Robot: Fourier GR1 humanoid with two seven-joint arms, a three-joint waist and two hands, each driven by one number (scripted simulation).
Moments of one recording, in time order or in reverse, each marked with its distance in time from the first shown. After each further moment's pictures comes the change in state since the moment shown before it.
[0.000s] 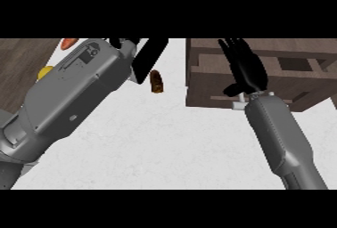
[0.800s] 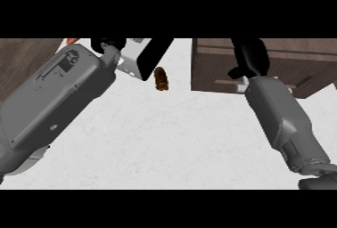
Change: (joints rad) left arm 0.083 0.083 0.014 -0.164 -0.052 0.020 0.068; right arm -0.260 -0.040 -0.130 0.438 0.026 -0.303 -0.030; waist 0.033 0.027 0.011
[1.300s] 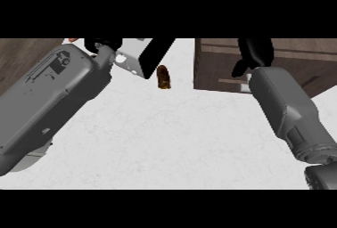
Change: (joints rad) left arm 0.010 0.029 0.006 -0.077 -0.022 0.006 0.047; right arm -0.121 -0.043 -0.026 0.159 0.023 -0.006 0.031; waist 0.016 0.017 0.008
